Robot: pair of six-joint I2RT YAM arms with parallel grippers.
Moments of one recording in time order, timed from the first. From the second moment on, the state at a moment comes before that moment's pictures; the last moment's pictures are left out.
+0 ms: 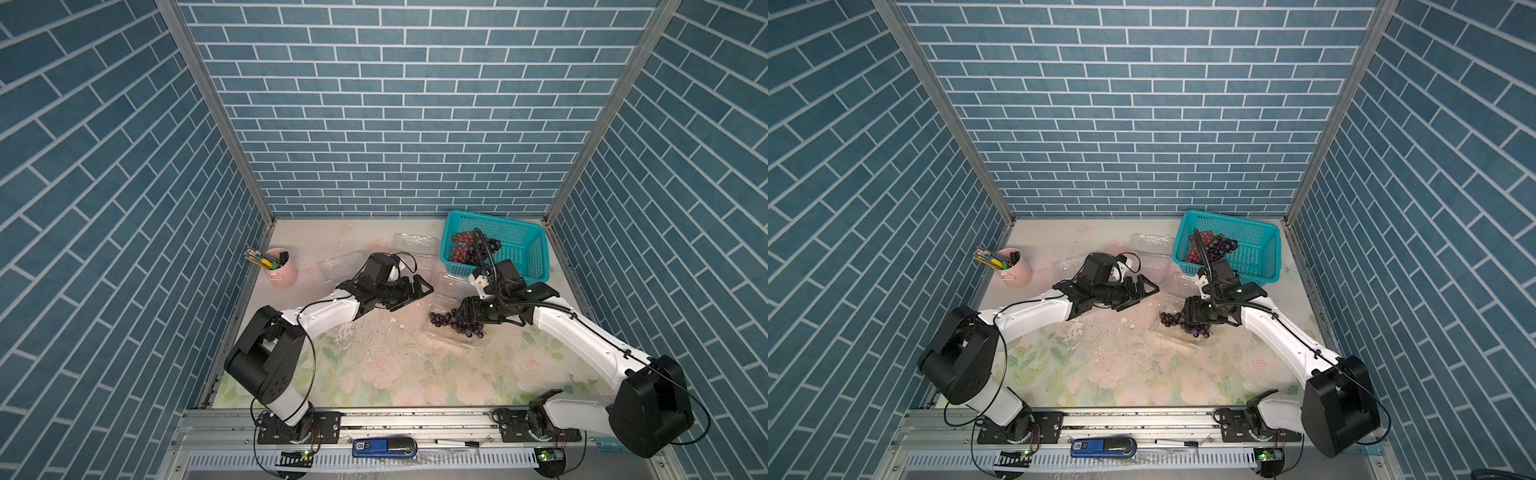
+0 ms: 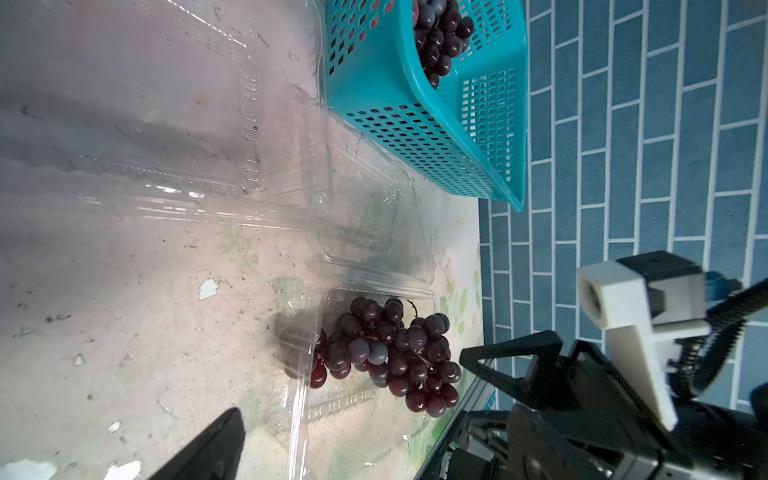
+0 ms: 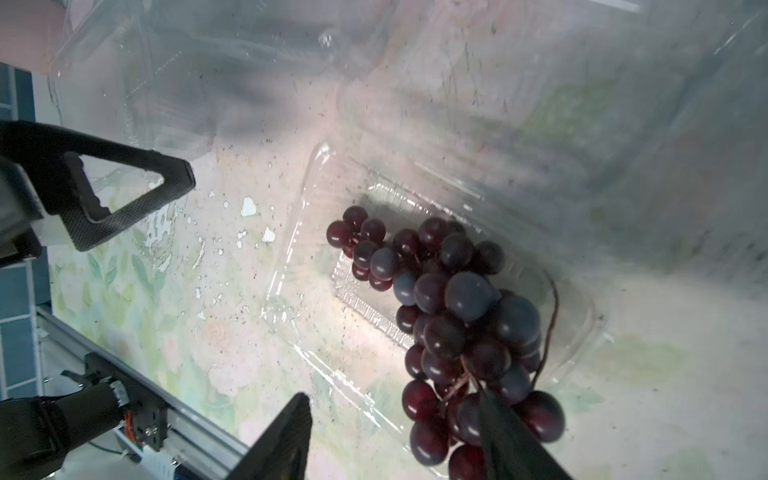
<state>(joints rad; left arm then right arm) -0.61 1.62 0.96 0.01 0.51 -0.91 0.50 1.28 0.91 -0.74 -0.32 0.40</state>
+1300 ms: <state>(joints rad) -0.62 1.66 0.93 0.10 0.54 -0.99 0.51 1.19 0.88 -0.86 -0.35 0.42</state>
